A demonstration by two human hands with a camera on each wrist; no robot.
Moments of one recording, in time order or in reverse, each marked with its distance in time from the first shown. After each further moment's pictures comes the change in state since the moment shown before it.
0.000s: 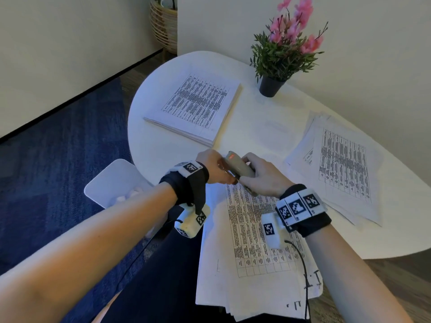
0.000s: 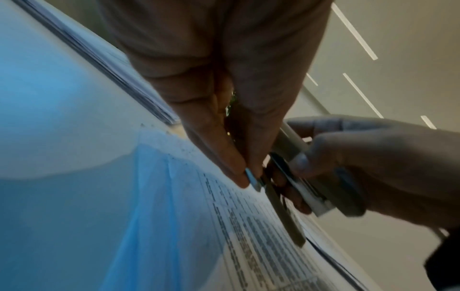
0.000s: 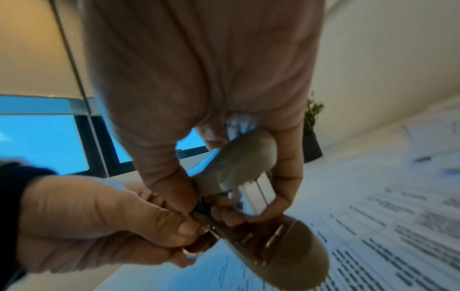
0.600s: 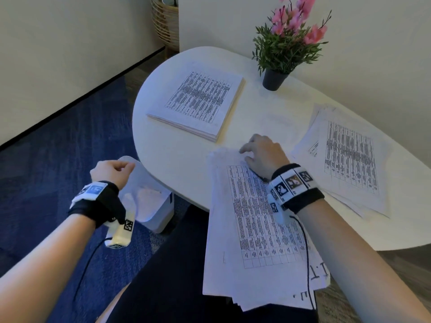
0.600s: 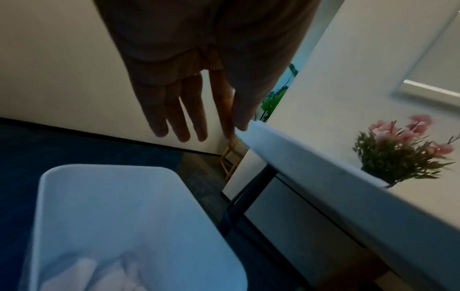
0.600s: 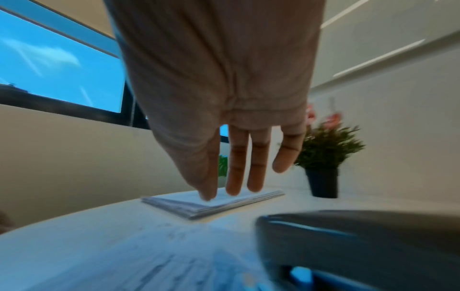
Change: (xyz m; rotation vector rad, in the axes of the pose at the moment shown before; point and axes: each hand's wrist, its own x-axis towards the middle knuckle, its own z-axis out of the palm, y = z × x) left_hand -0.058 -0.186 -0.053 -0.205 0.614 -0.486; right_hand 0.028 0.000 -0.001 -0.553 0.239 -0.116
